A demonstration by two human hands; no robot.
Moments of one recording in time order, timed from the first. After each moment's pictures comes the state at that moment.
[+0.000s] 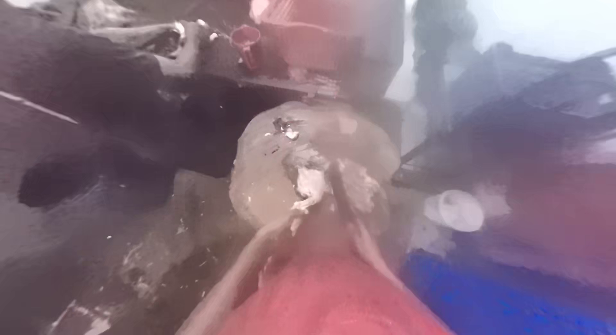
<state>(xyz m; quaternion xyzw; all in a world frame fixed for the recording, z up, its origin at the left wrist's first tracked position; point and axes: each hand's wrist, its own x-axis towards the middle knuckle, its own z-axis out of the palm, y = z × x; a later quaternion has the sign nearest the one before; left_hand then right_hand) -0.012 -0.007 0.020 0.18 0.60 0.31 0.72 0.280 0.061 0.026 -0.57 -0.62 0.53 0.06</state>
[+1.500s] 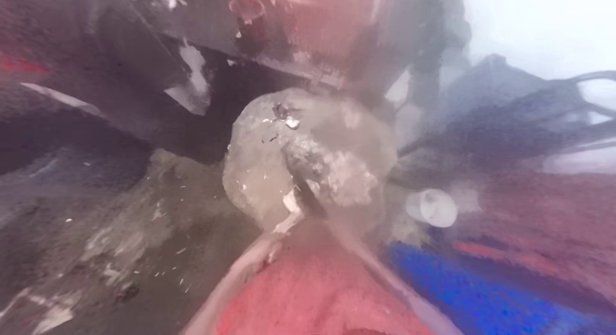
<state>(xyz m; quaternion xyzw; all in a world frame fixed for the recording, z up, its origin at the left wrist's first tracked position) -0.011 -0.105 0.015 0.10 0.58 0.36 0.73 0.246 0.053 0.013 -0.48 -0.67 0.55 -0.10</state>
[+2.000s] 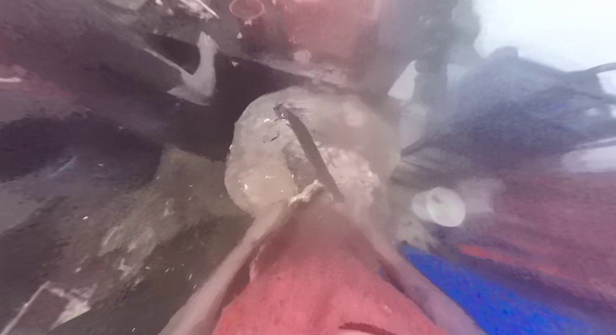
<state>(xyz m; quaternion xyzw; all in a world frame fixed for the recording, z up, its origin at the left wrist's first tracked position) -0.023 -0.013 0.064 0.46 0.75 0.02 0.47 0.219 0.089 0.129 -0.38 -0.80 0.45 0.13</state>
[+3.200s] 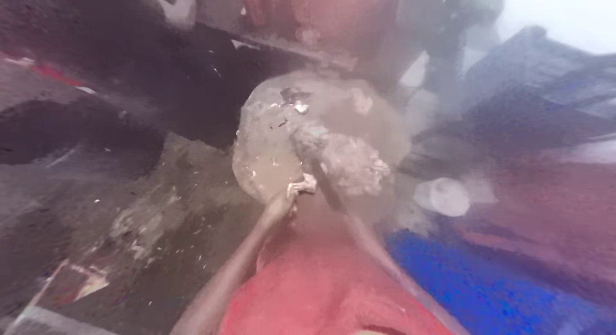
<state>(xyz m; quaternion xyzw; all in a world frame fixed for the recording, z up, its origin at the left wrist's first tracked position) -0.031 -0.036 -0.006 0.31 0.75 0.19 0.56 0.268 0.027 0.031 -0.50 -0.64 0.58 -0.06</state>
